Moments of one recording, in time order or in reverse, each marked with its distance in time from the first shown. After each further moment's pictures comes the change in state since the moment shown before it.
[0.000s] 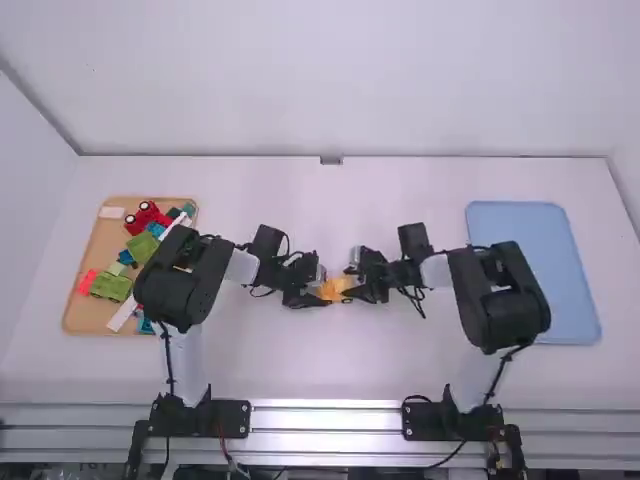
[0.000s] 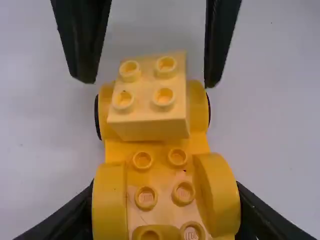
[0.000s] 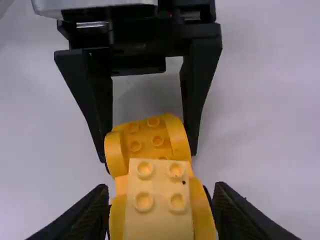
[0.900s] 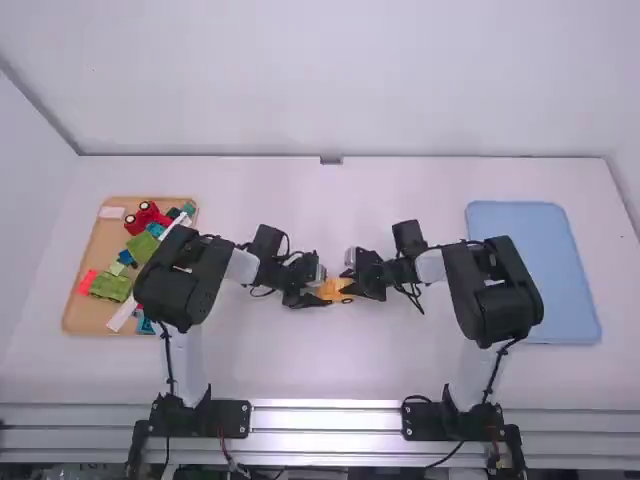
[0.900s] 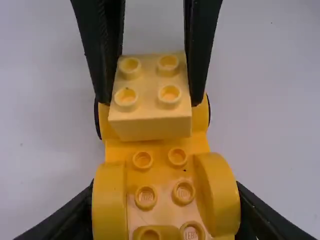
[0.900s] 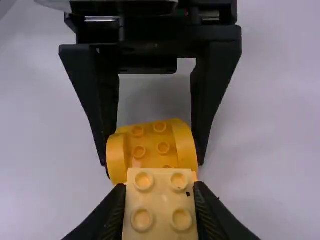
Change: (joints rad) left arm 0.000 0.000 0.005 -0.013 -0.001 0.000; right arm 0.005 0.038 0.056 -0.073 -0.006 -0.097
